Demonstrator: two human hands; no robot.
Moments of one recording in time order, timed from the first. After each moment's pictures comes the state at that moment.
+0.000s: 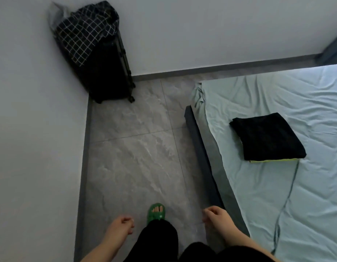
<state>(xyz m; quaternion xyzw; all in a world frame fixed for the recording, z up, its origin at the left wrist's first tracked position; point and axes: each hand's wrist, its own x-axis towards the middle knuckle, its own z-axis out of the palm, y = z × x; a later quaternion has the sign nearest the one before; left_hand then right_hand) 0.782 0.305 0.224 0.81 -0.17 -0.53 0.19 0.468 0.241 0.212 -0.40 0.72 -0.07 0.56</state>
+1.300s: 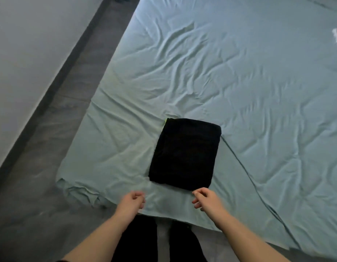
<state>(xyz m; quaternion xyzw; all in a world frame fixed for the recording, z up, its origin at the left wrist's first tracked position) 0.436 -0.334 0.178 0.55 -0.57 -0.59 -0.18 0.299 -0.127 0.206 0.10 0.81 -0.34 0.47</state>
